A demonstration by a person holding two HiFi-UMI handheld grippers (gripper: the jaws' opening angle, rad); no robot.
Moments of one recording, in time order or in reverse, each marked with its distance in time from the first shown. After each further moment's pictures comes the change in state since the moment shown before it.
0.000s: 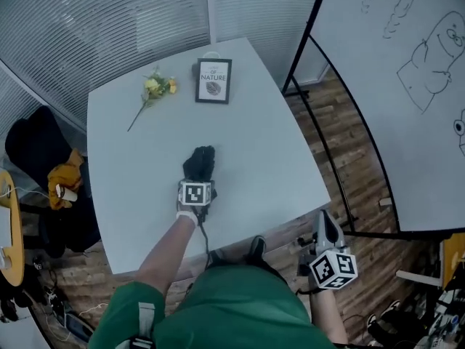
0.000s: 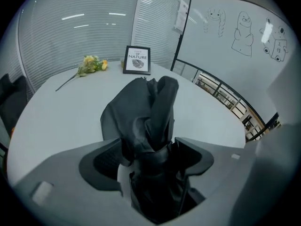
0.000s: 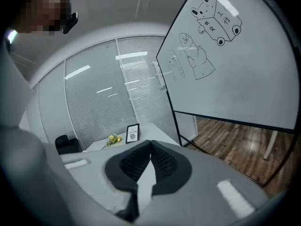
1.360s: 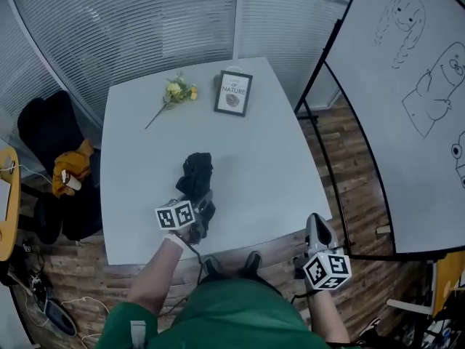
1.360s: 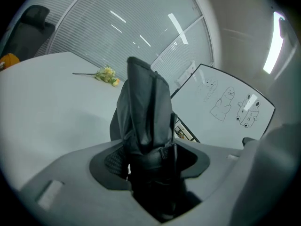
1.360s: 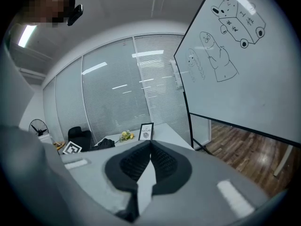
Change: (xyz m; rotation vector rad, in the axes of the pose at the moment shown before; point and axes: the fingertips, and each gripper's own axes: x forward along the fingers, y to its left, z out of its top) left arm -0.121 -0.005 0.009 -0.398 -0.431 -0.343; right arm 0.008 0.046 0.003 -0.127 0.011 0.156
